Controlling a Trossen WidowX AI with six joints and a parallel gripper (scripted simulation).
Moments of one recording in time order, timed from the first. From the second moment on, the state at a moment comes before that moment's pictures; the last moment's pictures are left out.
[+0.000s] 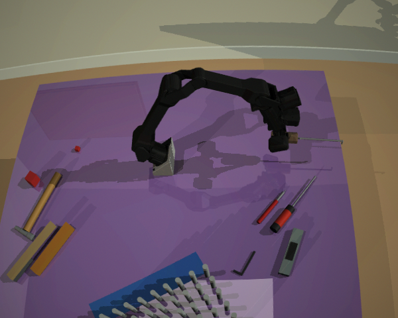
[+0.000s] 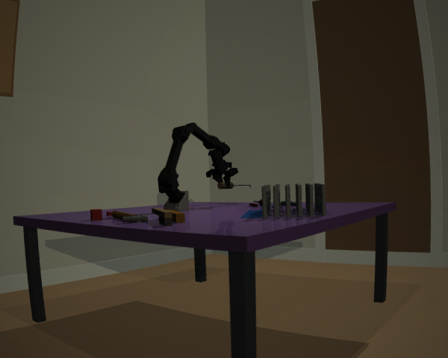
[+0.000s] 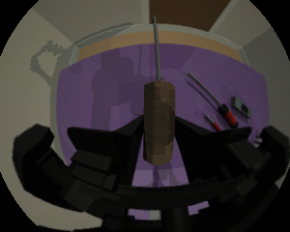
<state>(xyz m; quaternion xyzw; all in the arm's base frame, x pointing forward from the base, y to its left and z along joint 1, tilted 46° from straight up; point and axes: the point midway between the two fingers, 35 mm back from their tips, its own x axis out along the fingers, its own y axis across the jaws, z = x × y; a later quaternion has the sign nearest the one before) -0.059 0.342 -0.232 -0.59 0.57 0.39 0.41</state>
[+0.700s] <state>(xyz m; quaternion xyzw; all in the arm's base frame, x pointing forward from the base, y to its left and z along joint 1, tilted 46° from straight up) -0.045 0.391 -0.157 -0.59 0.56 0.39 0.42</state>
